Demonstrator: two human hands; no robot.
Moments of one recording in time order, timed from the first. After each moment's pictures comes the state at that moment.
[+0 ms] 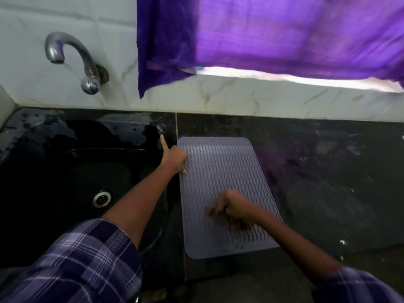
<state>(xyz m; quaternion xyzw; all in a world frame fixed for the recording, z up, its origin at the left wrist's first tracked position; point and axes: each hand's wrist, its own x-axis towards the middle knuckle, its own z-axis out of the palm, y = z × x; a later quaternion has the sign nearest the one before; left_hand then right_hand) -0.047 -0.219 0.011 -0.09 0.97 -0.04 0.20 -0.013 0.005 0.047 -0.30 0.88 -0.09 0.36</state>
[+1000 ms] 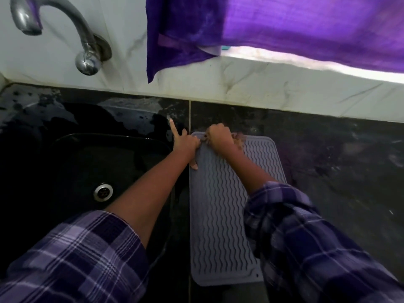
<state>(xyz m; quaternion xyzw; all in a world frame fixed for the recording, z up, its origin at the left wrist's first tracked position) -0.113 -0.244 -0.008 -0.11 0.96 -0.08 0.25 -0.192 -0.156 0.006 -0.34 0.94 0.01 0.09</state>
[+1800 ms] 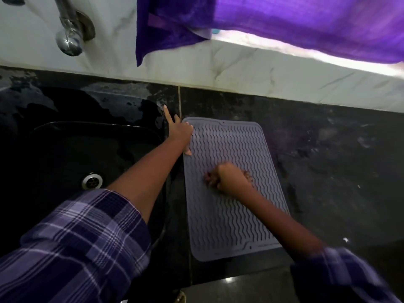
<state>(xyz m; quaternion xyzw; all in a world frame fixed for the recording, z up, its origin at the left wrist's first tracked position) -0.113 -0.243 -0.017 -0.09 0.96 -0.10 0.26 -0.074 -0.066 -0.011 -0.27 0.92 0.07 0.27</state>
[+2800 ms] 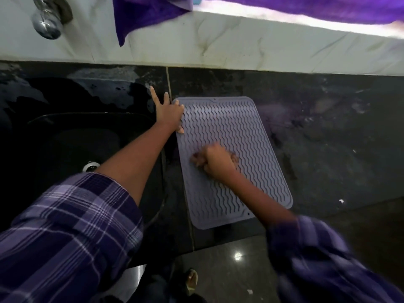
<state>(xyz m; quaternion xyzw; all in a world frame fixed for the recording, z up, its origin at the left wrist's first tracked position) -0.084 -0.239 -0.013 -0.08 0.98 -0.09 0.17 -0.037 -0.063 -0.020 -0.28 0.95 -0.03 0.17</state>
